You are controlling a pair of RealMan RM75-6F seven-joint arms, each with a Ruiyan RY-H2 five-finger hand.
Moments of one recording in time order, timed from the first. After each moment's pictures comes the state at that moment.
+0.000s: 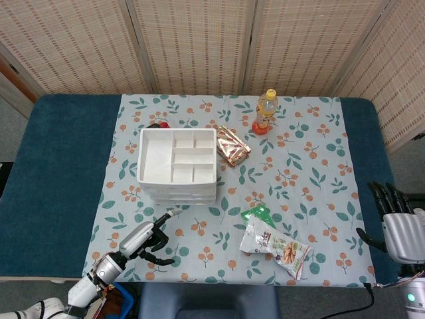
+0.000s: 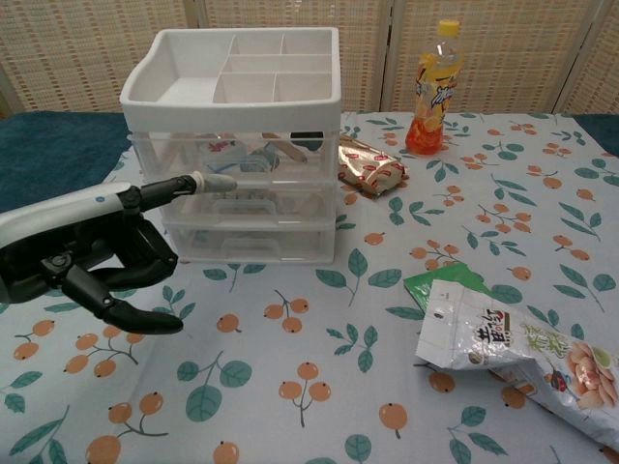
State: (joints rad) left arm -0.52 -1.46 0.01 -1.64 1.66 1.09 -0.66; right arm 0.05 -1.06 0.08 -1.74 -1.49 1.51 -0.11
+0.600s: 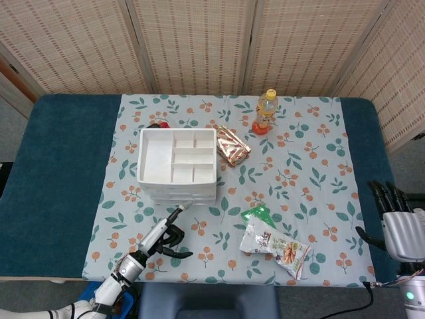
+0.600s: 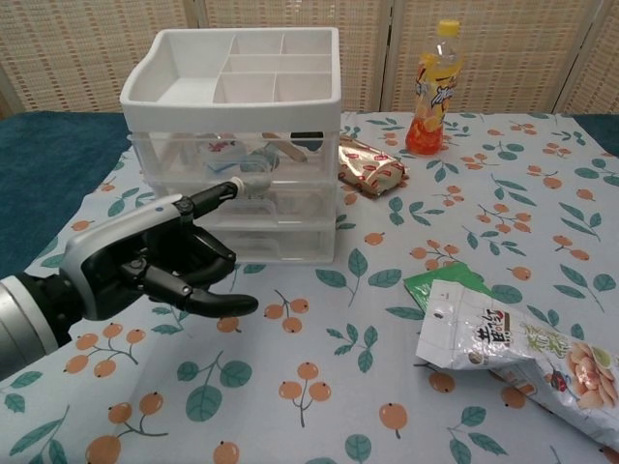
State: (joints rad) left arm -0.52 -1.66 -0.05 -1.57 1.52 1.09 -0.71; right arm 0.06 -1.06 0.08 -1.74 -1.48 1.51 -0.12
